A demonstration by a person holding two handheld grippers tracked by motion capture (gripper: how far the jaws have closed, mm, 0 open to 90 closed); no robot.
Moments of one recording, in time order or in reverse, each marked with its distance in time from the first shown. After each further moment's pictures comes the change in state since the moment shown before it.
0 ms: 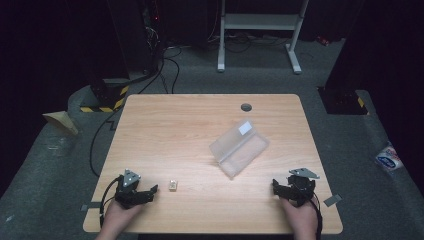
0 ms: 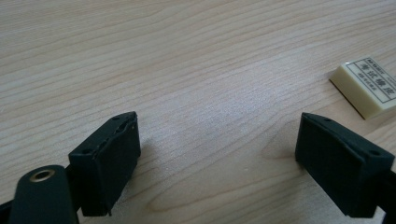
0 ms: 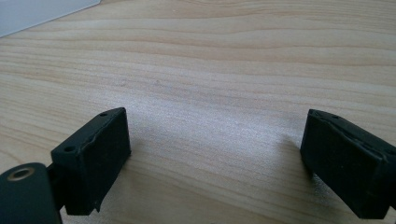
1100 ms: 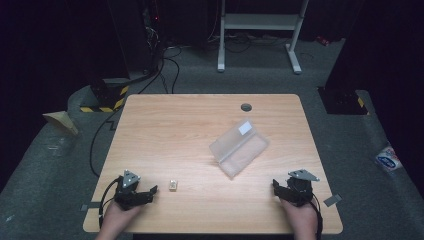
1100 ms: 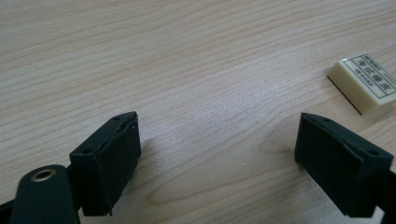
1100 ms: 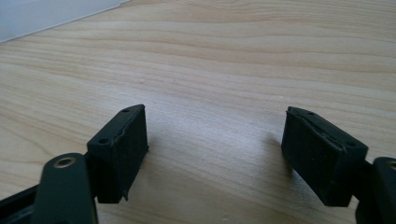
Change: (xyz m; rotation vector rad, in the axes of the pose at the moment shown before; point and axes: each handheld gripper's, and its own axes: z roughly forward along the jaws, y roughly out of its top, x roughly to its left) left arm -0.001 -0.002 -0.002 -0.003 -0.001 -0.005; right arm 0.004 -0.003 -0.005 -0.031 0.026 -0.040
